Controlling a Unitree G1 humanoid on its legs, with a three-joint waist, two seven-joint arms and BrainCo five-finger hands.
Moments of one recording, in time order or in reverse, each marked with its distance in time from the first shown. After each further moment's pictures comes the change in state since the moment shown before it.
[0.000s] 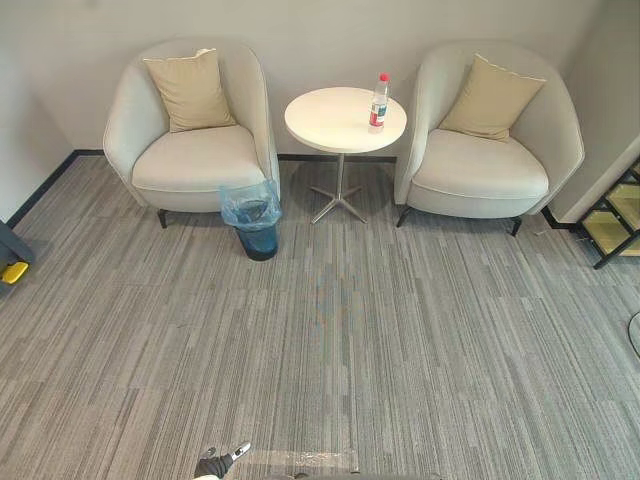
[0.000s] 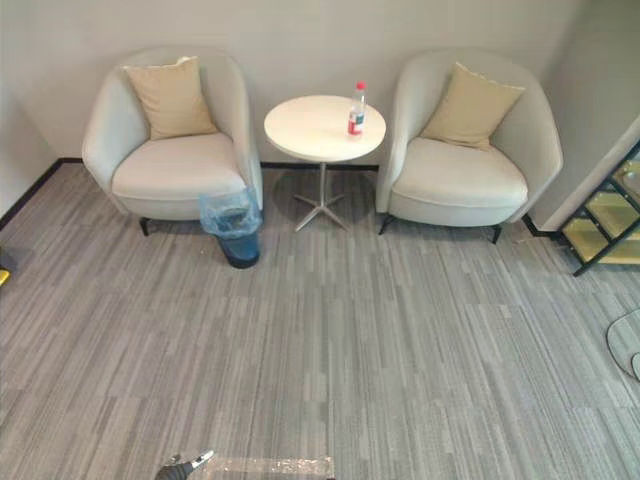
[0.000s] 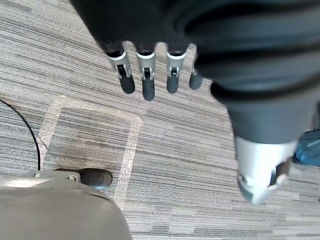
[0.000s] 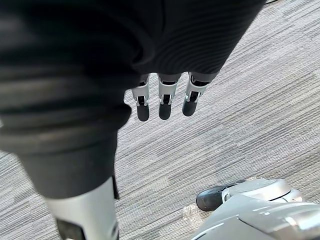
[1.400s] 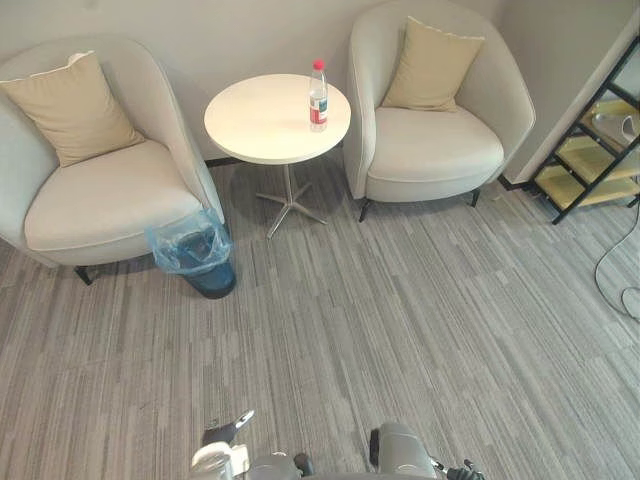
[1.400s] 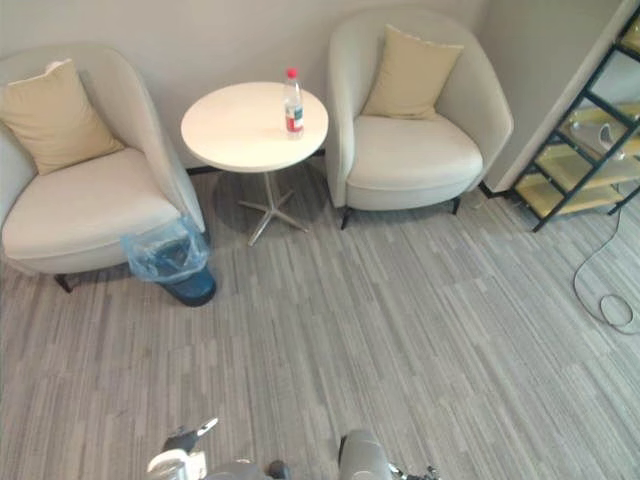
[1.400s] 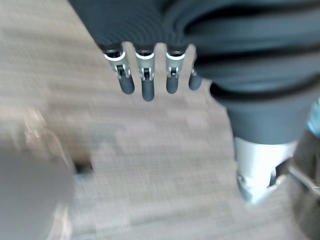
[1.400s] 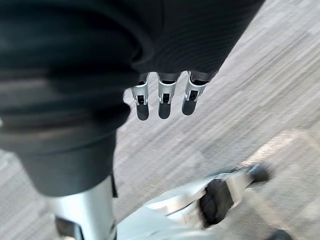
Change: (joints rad) left arm -0.141 -0.088 -0.001 -0.043 -0.072 0.037 0.081; right arm 0.014 0.014 0.080 -0.132 -0.010 -0.009 -0.062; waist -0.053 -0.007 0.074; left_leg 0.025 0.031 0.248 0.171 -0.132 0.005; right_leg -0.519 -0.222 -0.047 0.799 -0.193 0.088
